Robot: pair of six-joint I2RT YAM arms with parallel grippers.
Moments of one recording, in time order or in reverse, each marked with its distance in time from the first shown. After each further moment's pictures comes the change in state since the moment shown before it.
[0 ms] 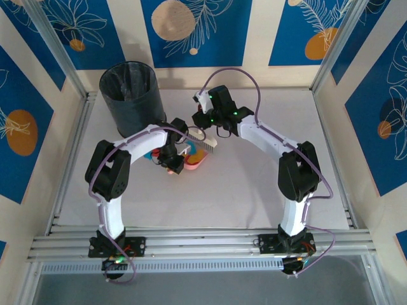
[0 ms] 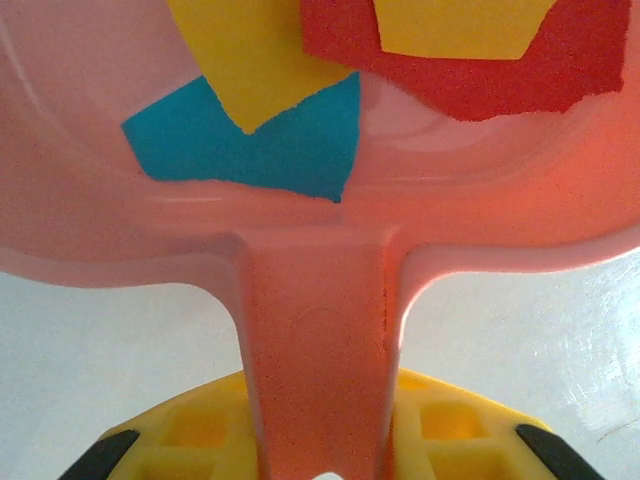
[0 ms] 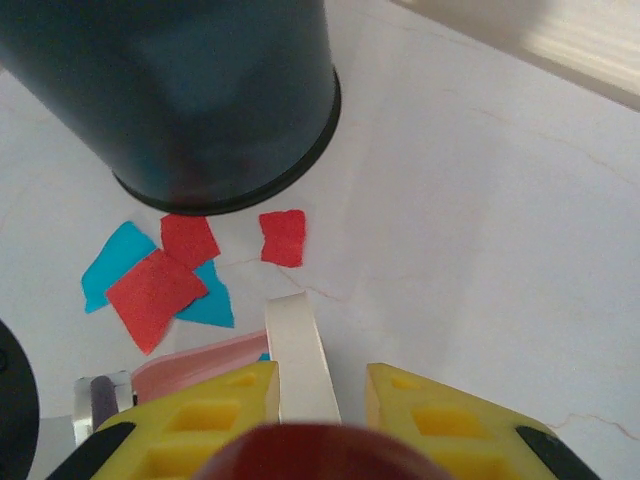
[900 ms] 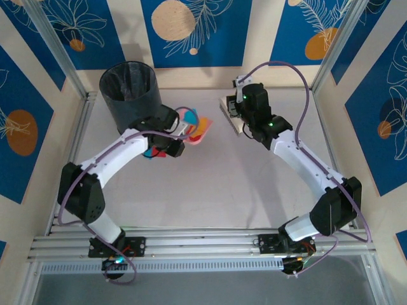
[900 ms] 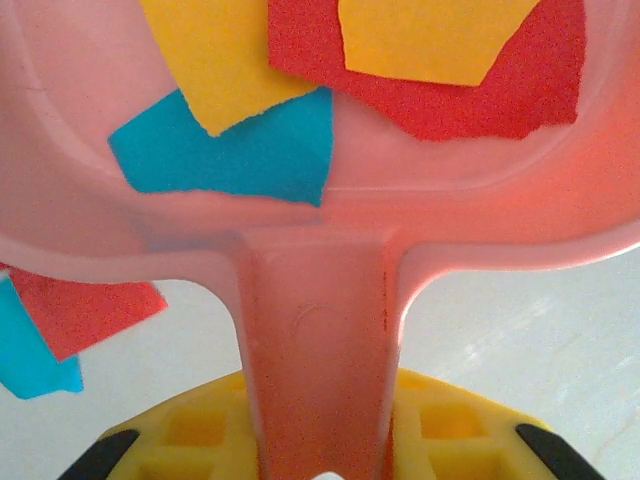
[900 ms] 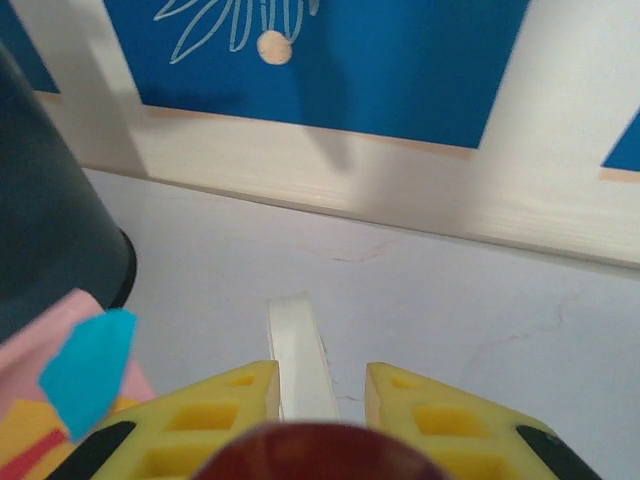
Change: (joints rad) left arm 0.006 -0.322 -0.048 0.239 -0.023 -0.005; right arm -0.082 -0.410 -0.241 0.102 0.388 0.097
